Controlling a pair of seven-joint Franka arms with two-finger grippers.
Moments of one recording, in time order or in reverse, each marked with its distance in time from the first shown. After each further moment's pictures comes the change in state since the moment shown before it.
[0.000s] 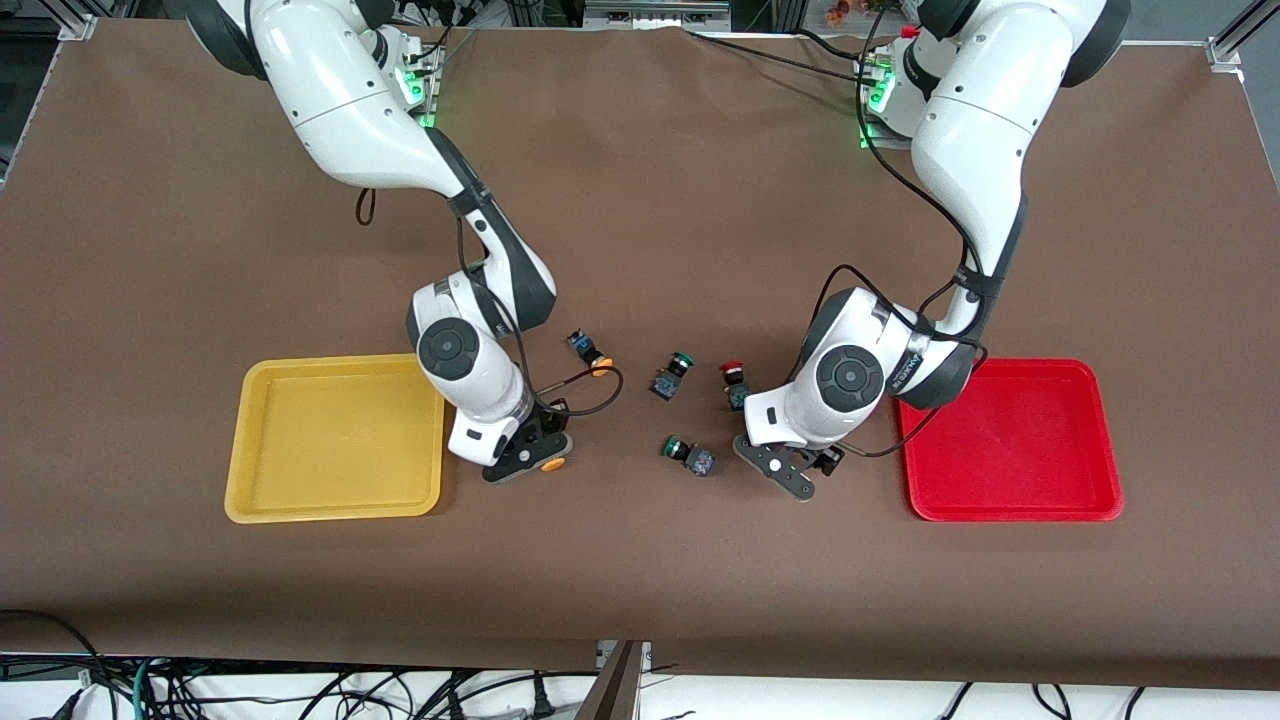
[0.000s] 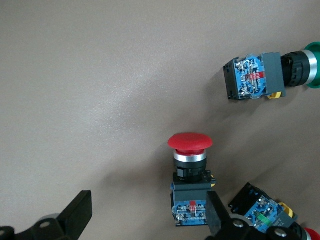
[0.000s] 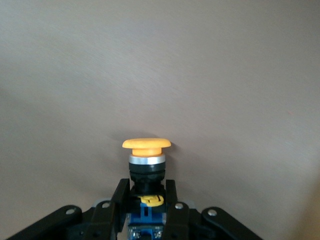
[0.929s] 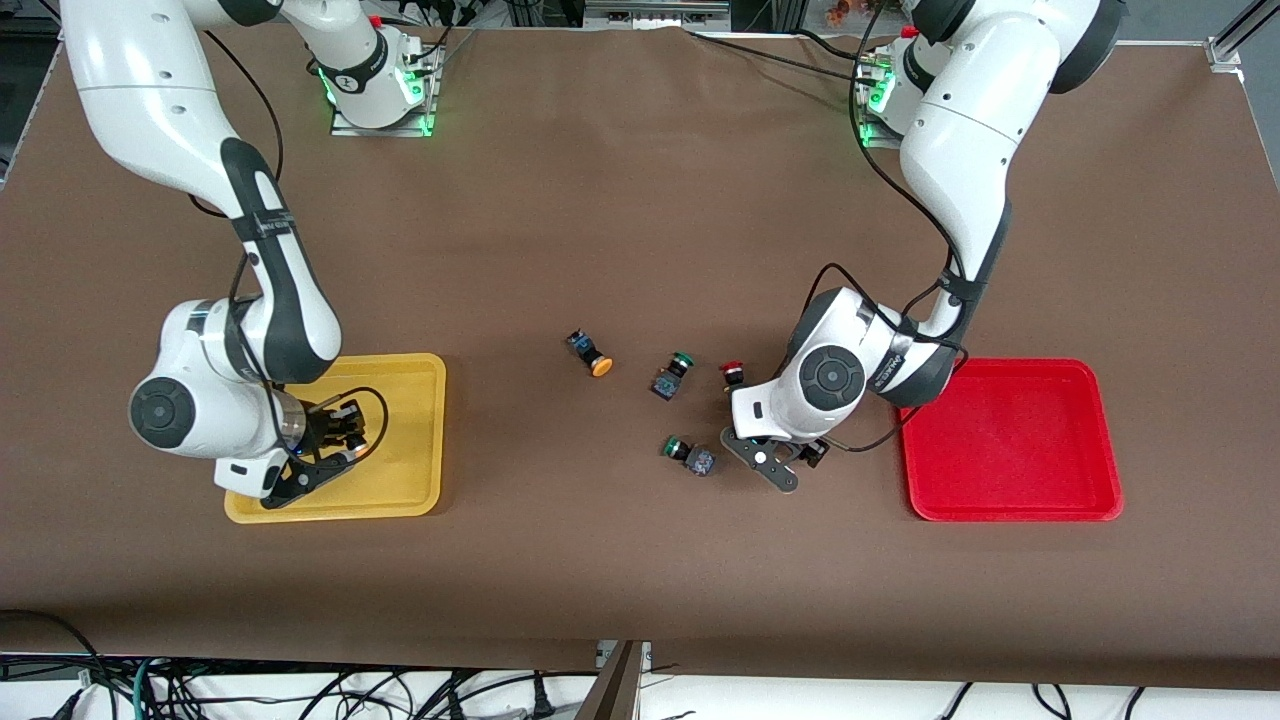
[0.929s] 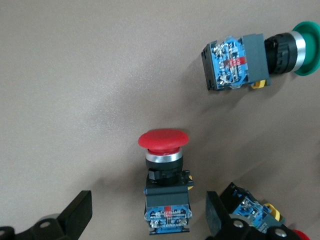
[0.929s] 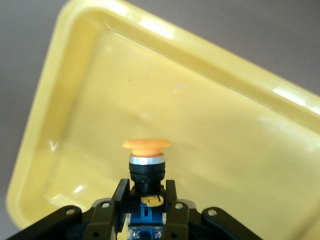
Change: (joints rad) left arm -0.009 0.021 -0.016 -0.012 -0.003 0.000 -0.001; right arm -0.351 -0.122 -0.021 -0.097 0.000 -0.265 -0.441
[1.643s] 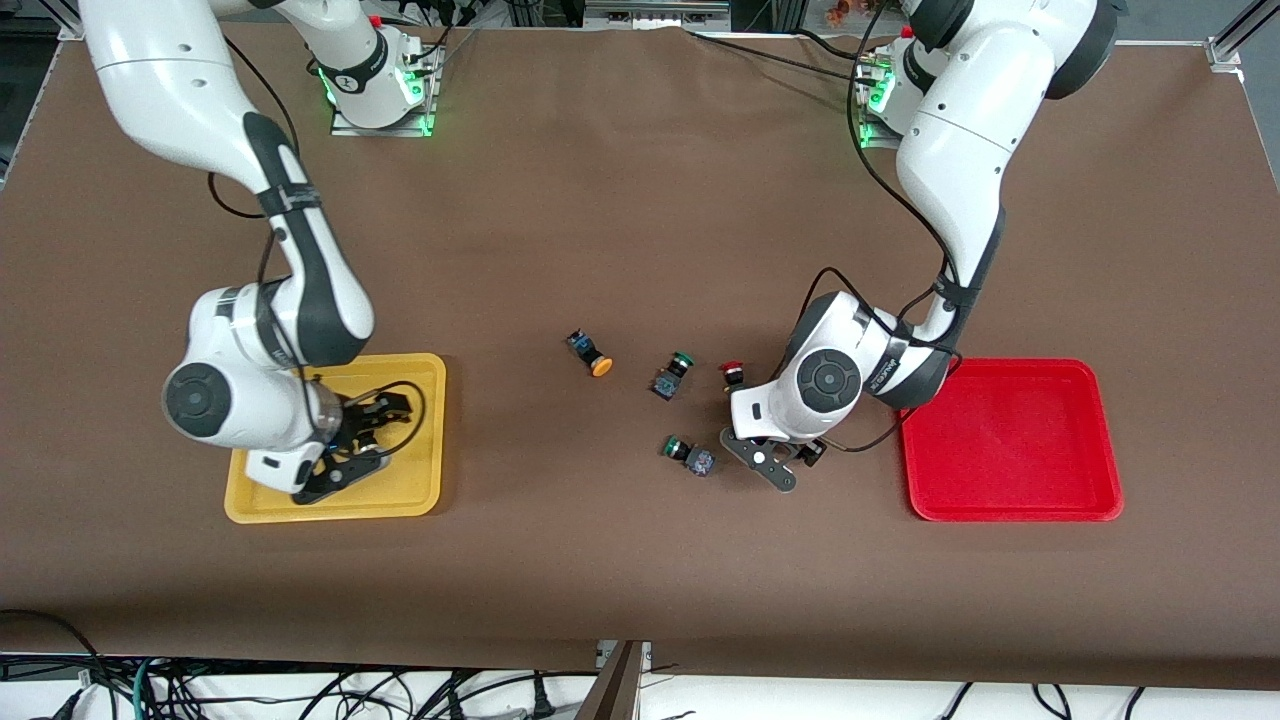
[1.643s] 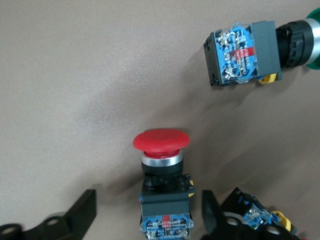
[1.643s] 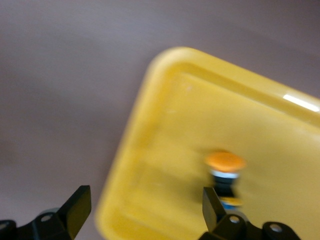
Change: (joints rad) left arm 0.000 0.020 0.001 -0.006 0.000 0.026 -0.001; right arm 0.079 -0.052 0.079 0.051 0.016 -0.081 0.229
